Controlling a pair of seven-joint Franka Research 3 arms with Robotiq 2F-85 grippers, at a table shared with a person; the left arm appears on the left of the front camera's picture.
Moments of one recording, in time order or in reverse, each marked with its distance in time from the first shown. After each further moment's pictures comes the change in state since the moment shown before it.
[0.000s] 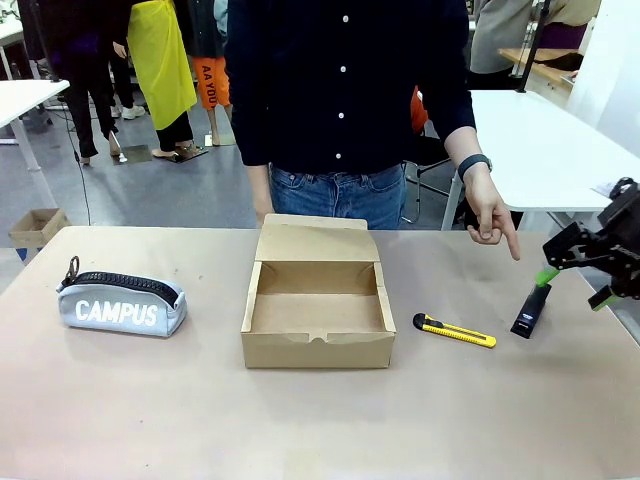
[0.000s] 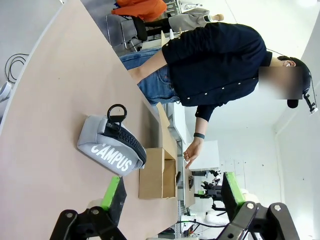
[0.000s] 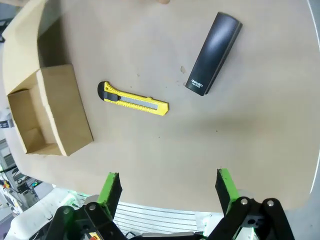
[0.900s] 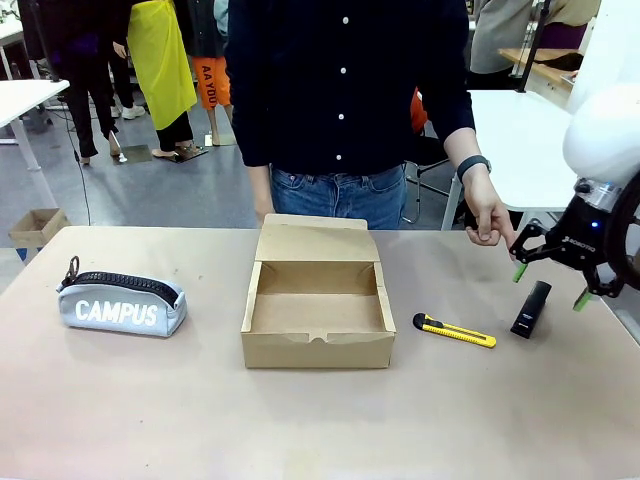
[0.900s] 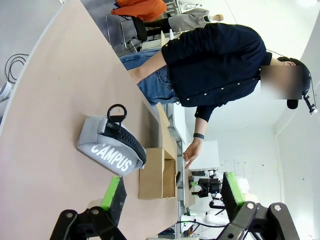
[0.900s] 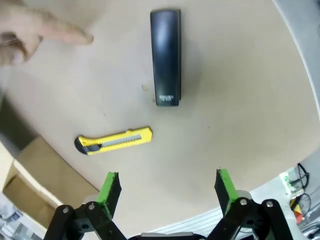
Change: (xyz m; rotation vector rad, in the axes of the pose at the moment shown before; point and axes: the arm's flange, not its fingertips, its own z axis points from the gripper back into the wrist) left arm 0.000 0.000 0.000 -0.001 0.000 0.000; right arm 0.039 0.041 -0.032 -0.249 -0.003 -0.476
